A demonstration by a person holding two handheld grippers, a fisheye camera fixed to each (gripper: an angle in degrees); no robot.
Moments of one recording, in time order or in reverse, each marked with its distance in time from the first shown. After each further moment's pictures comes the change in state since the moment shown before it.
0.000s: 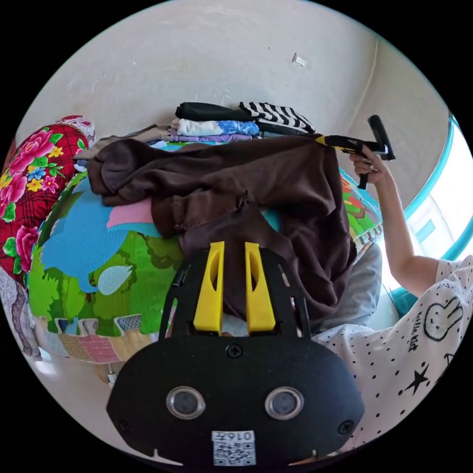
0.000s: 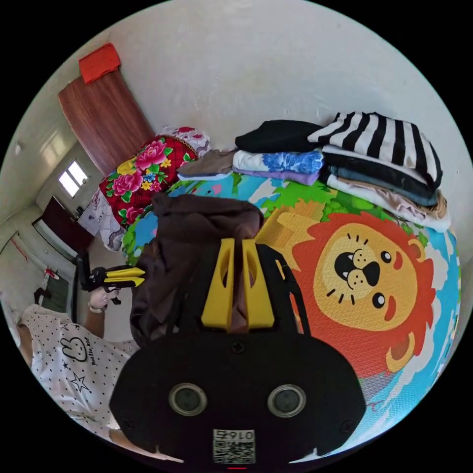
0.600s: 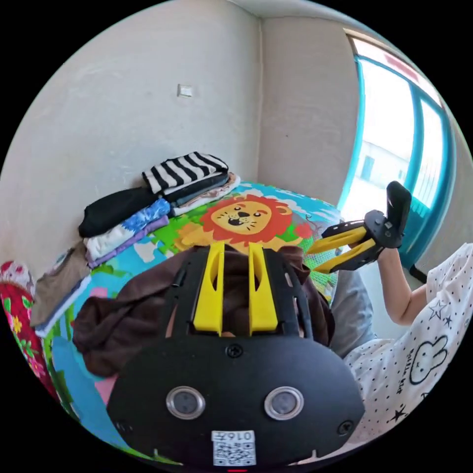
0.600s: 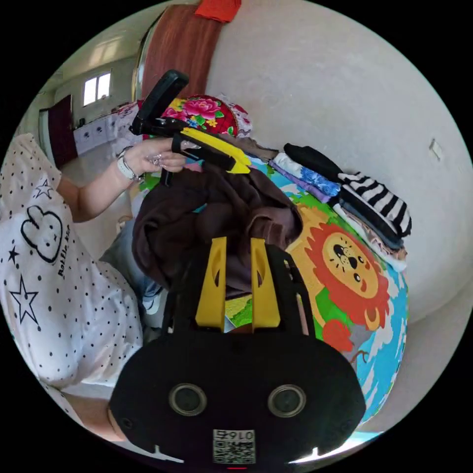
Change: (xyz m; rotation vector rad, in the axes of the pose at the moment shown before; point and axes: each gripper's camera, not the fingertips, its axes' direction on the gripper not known) left arm 0.206 -0.264 0.100 0.128 0.218 0.594; right arm -0.128 0.236 -0.100 0.016 0.205 -0.307
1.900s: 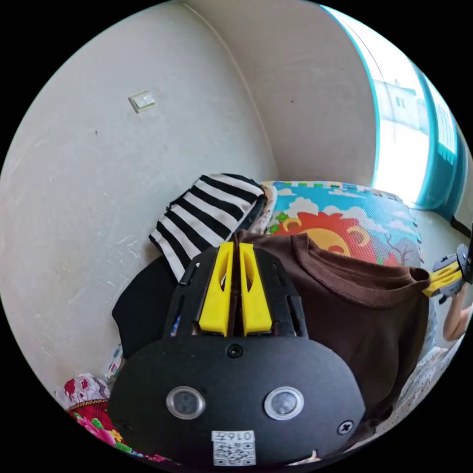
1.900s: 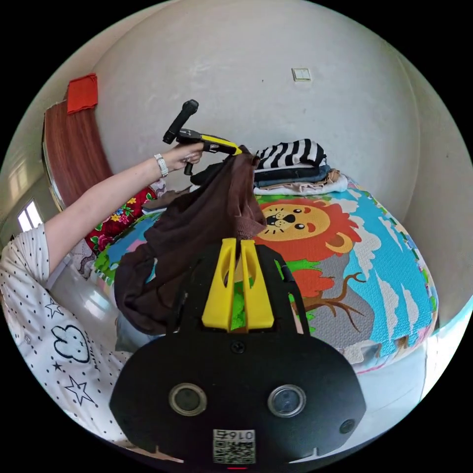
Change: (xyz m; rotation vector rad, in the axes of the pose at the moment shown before) left arm -0.045 -0.247 0.122 -0.059 -0.318 0.179; right arm 0.118 0.211 -0.177 0.164 0.116 0.568
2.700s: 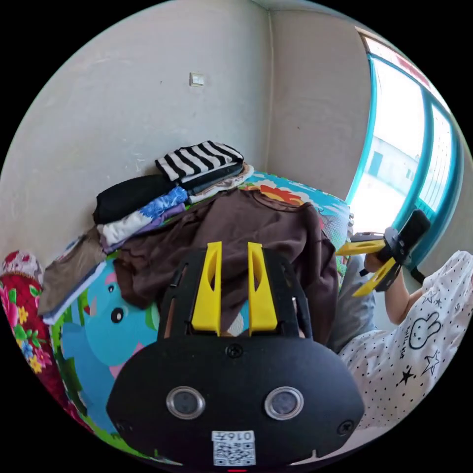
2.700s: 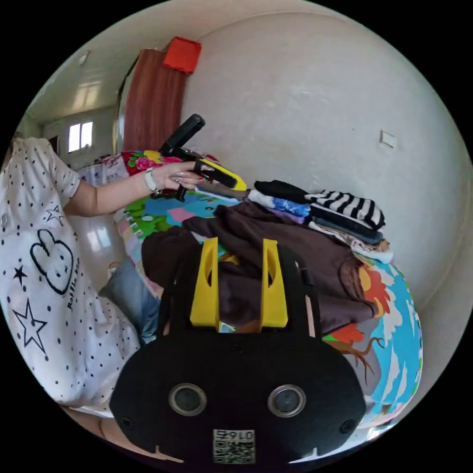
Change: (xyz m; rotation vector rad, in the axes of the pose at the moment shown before) left arm -0.015 0.425 -0.236 0.022 0.240 -0.437; right arm -0.186 -0.030 0.010 0.016 -0.289 -0.680
